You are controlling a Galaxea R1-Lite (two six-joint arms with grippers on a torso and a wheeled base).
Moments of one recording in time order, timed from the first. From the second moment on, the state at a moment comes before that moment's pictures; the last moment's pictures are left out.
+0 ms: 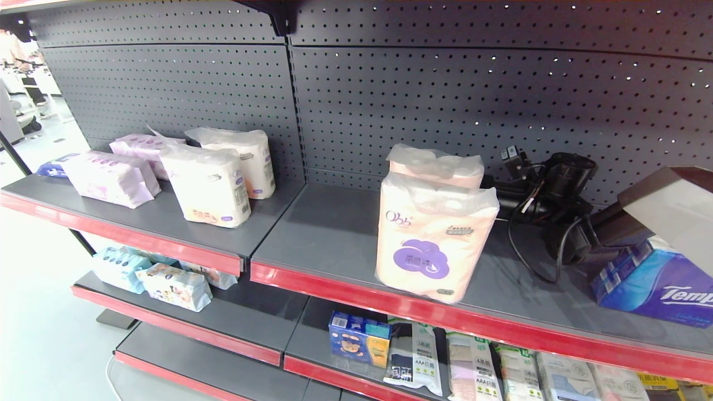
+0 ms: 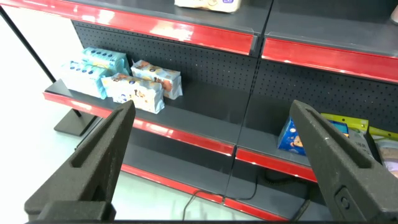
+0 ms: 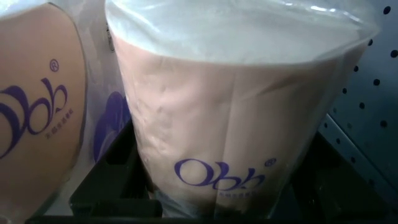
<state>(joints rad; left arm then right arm) 0.07 0.09 0.00 0.00 -0.01 0.00 0.08 2.30 -1.22 -1.14 1.15 -0.05</state>
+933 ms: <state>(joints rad) 0.07 0.09 0.00 0.00 -0.01 0.00 0.08 2.30 -1.21 -1.14 1.15 -0.08</state>
